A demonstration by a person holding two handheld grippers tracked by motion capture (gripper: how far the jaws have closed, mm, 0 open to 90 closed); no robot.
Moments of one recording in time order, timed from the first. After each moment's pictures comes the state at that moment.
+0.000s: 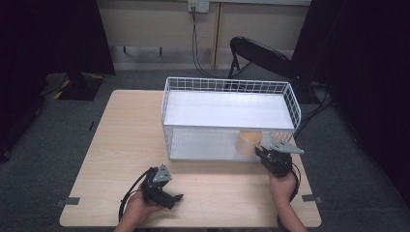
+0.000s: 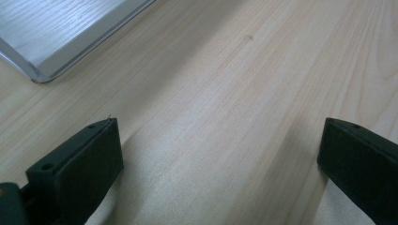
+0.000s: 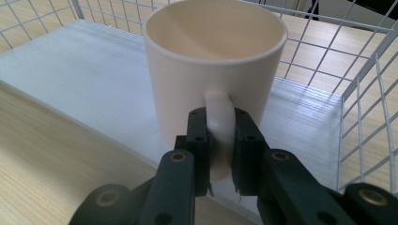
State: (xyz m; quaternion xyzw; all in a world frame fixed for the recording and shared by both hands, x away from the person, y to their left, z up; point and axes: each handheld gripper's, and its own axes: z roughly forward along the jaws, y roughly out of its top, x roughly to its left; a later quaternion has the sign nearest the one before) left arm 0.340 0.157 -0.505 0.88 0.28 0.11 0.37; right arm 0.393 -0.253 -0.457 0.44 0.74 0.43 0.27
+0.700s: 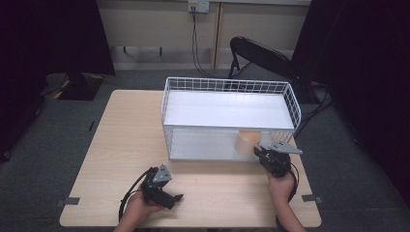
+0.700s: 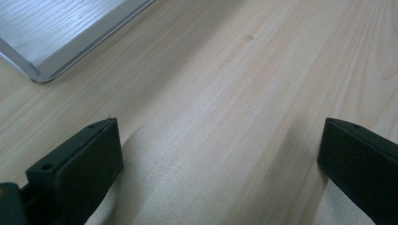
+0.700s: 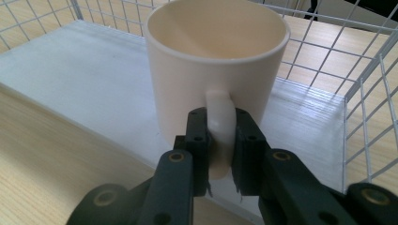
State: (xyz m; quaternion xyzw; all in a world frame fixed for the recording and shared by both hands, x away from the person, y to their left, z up) left arm 0.340 0.157 -0.505 0.88 0.28 0.11 0.37; right arm 0.393 -0.249 -0.459 0.44 0.74 0.43 0.27
